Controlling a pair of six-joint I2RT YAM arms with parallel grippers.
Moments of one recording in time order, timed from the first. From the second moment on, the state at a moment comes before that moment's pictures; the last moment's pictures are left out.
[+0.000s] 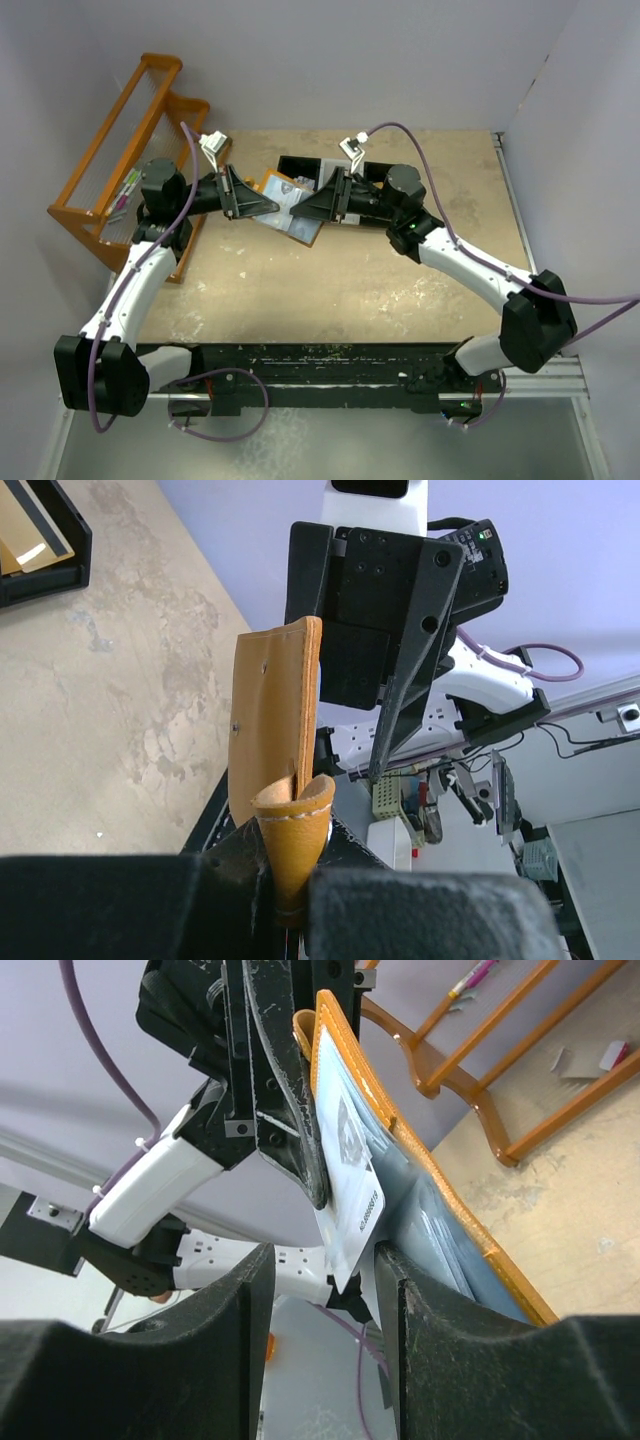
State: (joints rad) left arm -0.11 1.17 0.95 0.23 1.18 -1.03; right arm 0.62 1.44 1.05 0.49 -0.73 1.04
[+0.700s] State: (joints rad) left arm -0.11 1.14 0.95 0.29 1.22 -1.09; right arm 0.64 1.48 0.98 0.74 -0.75 1.22
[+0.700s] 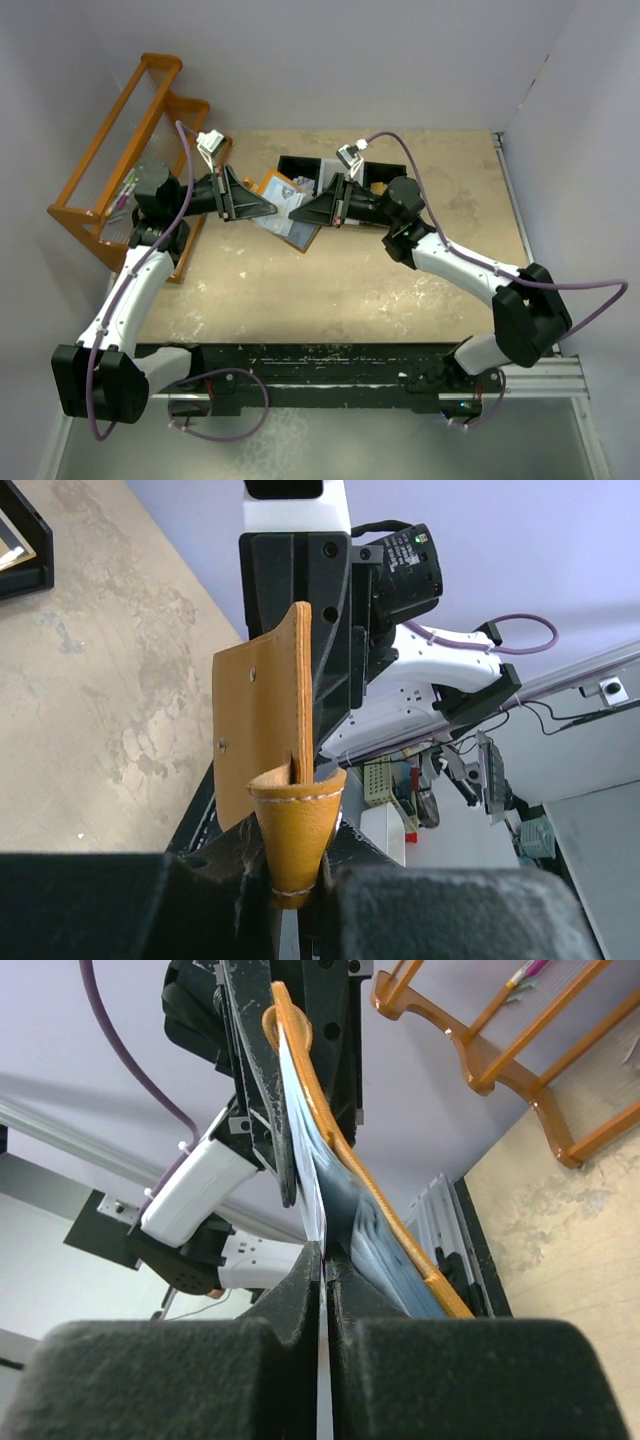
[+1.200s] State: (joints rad) left arm -0.10 1.13 0.96 0.33 1.24 -1.11; right arm 0.58 1.39 0.85 0.82 -0.80 1.27
